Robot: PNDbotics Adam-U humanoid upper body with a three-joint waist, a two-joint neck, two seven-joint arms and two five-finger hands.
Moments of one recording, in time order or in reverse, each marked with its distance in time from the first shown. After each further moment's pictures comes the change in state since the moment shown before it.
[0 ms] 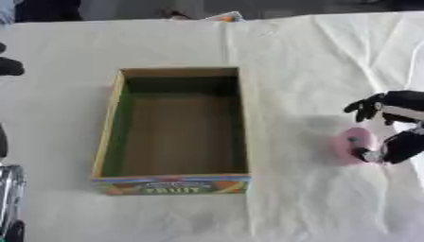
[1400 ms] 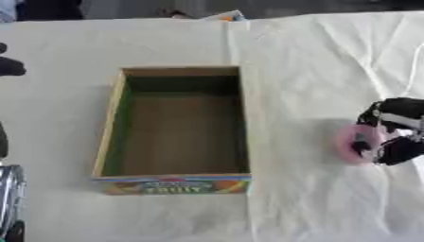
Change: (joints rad) left arm 0.000 0.000 0.000 0.000 -0.002 0.004 -0.005; right arm 0.014 0.004 0.015 0.011 0.001 -0.016 -0.029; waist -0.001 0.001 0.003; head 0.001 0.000
